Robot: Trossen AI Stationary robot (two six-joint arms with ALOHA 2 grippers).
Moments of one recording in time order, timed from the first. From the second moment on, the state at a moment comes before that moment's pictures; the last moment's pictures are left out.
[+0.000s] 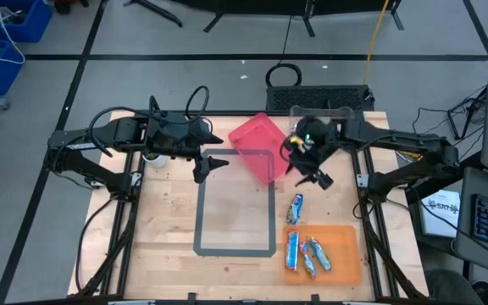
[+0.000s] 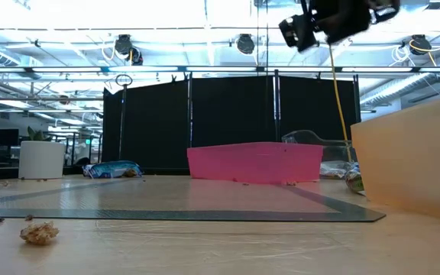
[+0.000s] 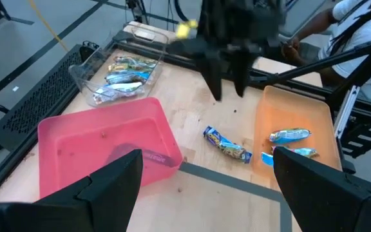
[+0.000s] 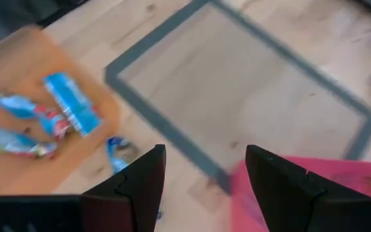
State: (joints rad) left arm 0.01 1.32 1.55 -0.76 -0.10 -0.26; right arm -0.25 1.29 1.19 -0.89 -0.52 -0.84
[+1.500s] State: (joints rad) left arm 0.01 1.32 1.55 -0.75 -0.08 -0.31; right arm -0.09 1.47 0.68 -0.42 -0.47 -0.86
